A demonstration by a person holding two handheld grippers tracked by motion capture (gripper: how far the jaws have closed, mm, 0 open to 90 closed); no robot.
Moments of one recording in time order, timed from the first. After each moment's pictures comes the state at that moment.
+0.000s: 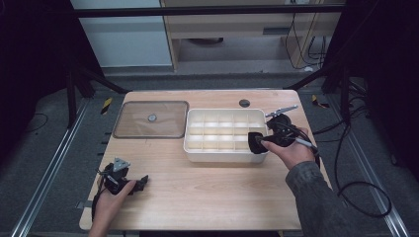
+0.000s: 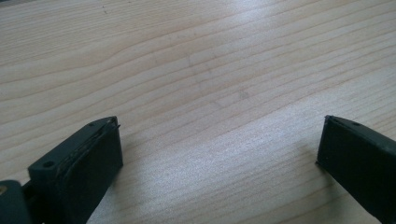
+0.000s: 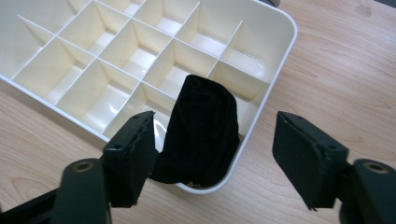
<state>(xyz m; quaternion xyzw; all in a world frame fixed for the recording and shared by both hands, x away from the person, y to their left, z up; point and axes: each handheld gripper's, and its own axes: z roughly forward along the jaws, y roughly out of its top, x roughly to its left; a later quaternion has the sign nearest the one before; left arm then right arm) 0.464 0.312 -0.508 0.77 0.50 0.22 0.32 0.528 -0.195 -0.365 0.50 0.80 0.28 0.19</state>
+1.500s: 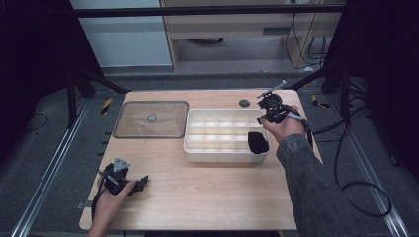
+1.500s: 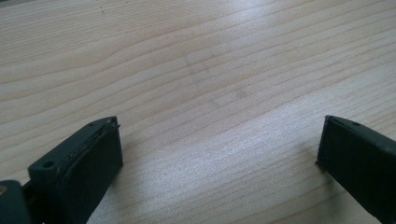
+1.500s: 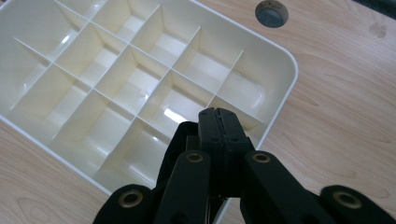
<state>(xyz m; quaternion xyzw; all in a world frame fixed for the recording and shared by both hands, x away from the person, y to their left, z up) 0.463 0.312 -0.508 0.78 0.50 0.22 0.32 0.587 -0.177 -0.343 0.49 0.83 0.24 0.15</state>
